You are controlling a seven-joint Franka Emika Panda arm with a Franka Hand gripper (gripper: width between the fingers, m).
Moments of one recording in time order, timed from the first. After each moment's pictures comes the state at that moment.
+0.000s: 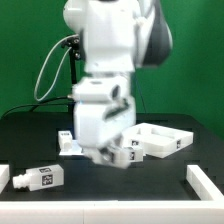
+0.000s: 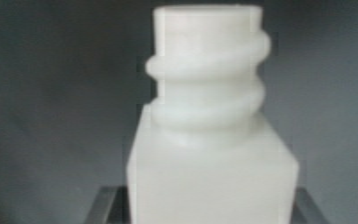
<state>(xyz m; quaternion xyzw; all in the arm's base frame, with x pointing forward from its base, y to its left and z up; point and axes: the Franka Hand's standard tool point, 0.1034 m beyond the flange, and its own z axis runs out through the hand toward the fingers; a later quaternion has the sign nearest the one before) 0.508 -0.052 0.067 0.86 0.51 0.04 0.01</state>
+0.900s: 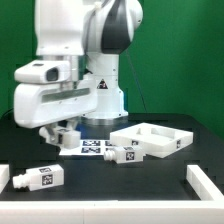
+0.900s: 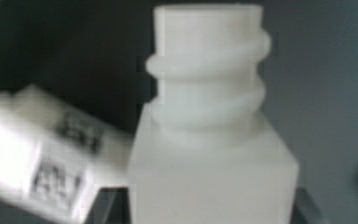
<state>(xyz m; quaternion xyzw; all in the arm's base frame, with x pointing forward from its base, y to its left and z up) 0.462 -0.133 0.052 0.89 0.45 0.01 0.00</state>
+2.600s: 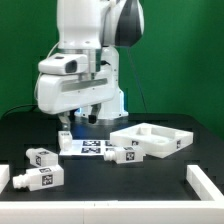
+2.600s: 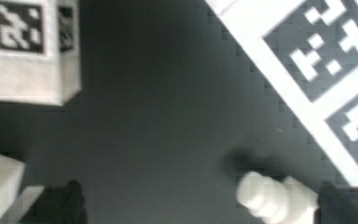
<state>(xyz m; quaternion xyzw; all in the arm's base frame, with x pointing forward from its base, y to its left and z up) 0.416 -0.075 0.079 0.92 0.40 0.00 0.00</state>
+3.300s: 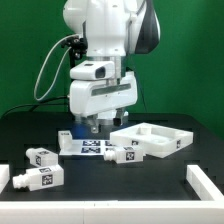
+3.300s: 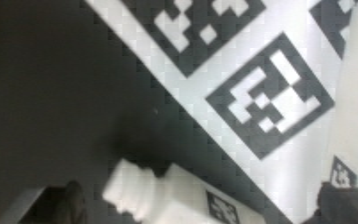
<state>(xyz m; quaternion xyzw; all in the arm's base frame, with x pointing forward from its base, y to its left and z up) 0.377 -0.011 0.063 0.92 0.40 0.02 -0.01</state>
